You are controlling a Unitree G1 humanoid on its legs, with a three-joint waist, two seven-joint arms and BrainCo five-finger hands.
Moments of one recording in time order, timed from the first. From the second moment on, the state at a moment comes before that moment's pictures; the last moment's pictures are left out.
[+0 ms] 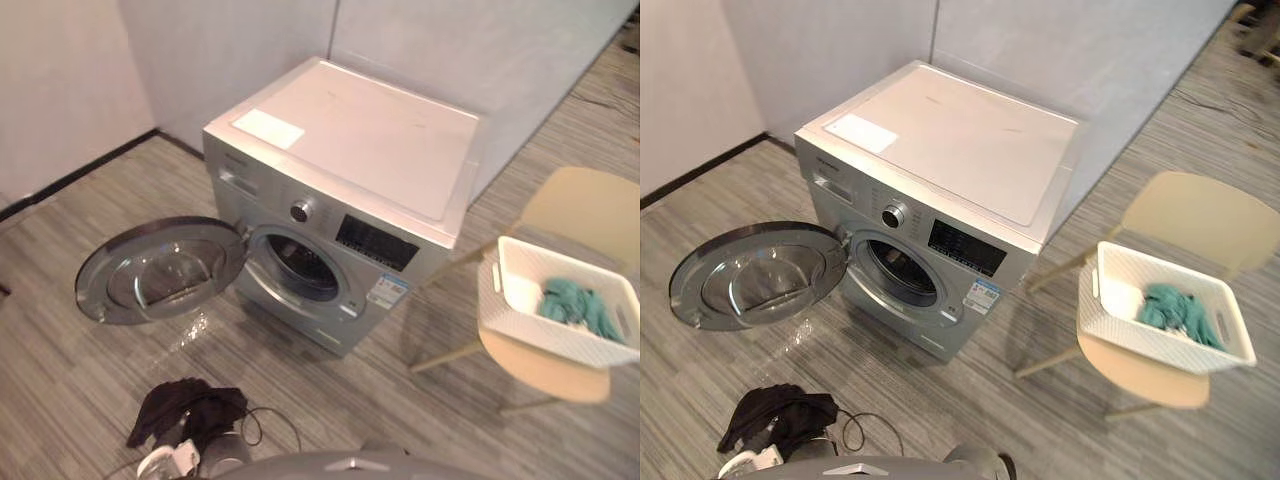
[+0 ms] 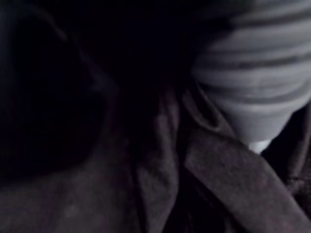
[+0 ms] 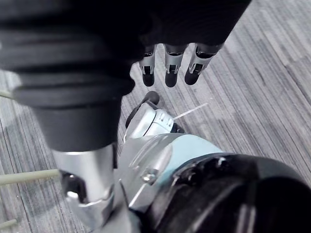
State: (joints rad) left arm 0.09 0.12 0.29 1.03 -0.34 0.09 0.08; right arm 0.15 0.03 -0.73 1.11 0.28 0.15 -0.06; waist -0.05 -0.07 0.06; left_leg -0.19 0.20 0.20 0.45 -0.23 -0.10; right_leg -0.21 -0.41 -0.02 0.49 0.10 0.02
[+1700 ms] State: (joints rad) left arm -0.39 0.06 0.03 0.58 -0.55 0.06 0.17; right arm 0.06 -0.02 -0.38 0.62 0.43 0.05 -0.09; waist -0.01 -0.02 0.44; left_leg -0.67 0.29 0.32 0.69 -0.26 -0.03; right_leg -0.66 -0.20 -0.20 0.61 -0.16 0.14
